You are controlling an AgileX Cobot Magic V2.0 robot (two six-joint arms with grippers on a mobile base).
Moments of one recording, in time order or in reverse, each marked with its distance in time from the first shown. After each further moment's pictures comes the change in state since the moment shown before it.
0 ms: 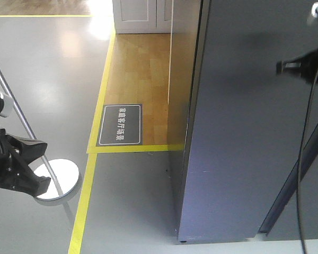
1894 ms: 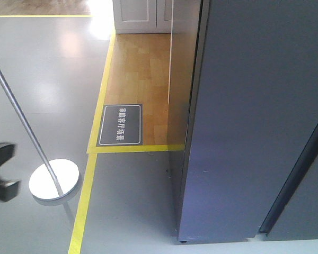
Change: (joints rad) left arm 0.137 -0.170 0.137 0.000 -0.081 -0.029; right arm 0.111 -0.997 0.692 0.000 0.368 0.060
